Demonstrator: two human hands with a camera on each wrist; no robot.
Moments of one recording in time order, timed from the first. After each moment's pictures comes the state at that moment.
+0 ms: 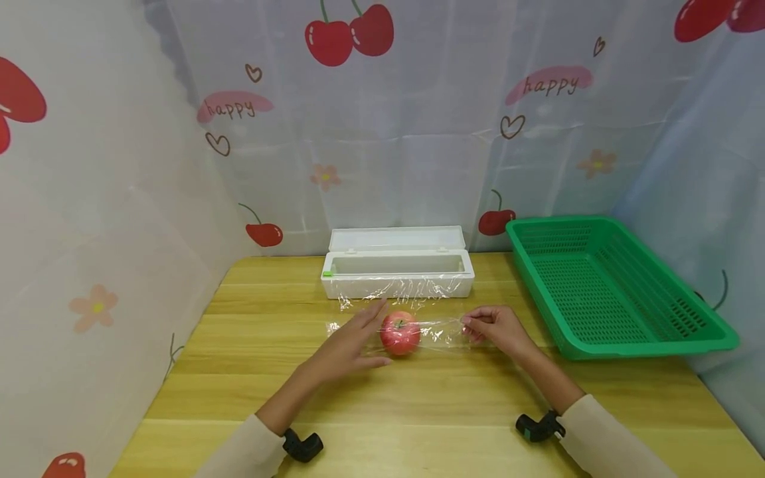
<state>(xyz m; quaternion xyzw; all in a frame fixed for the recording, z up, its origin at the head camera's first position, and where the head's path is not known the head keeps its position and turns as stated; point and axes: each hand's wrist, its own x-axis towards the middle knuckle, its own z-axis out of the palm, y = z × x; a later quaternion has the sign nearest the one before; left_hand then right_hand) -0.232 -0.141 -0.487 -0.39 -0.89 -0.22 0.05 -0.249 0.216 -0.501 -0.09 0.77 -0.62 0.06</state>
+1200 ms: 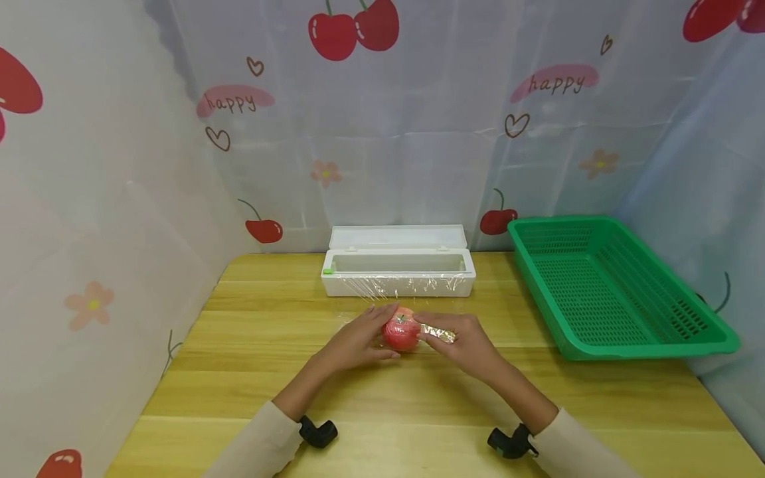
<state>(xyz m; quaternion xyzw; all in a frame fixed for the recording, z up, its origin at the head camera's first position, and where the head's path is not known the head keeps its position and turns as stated) -0.249 -0.124 -0.493 -0.36 -0.90 -0.25 -0.01 -0.210 0.141 -0.458 -0.35 0.81 -0.44 -0.15</state>
